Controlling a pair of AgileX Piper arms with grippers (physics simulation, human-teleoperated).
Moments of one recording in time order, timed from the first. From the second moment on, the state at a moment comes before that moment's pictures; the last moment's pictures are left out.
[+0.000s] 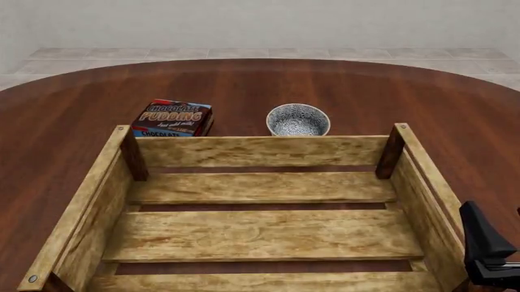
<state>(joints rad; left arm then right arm) 0.49 0.05 -0.35 0.62 0.08 0.01 0.02 -0.01 0.01 0.02</state>
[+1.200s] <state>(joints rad) 0.68 0.11 -0.18 0.48 0.17 0.01 0.02 -0.01 0.01 0.00</state>
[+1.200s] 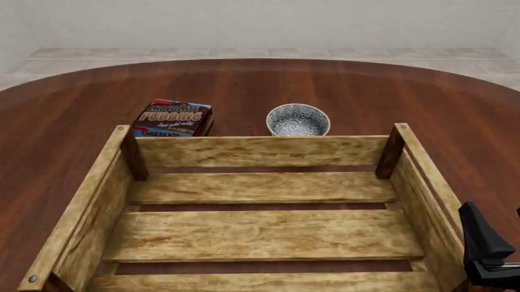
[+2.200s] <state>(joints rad) 0.75 0.24 -0.07 0.32 0.18 0.00 0.01 -0.01 0.02 0.00</state>
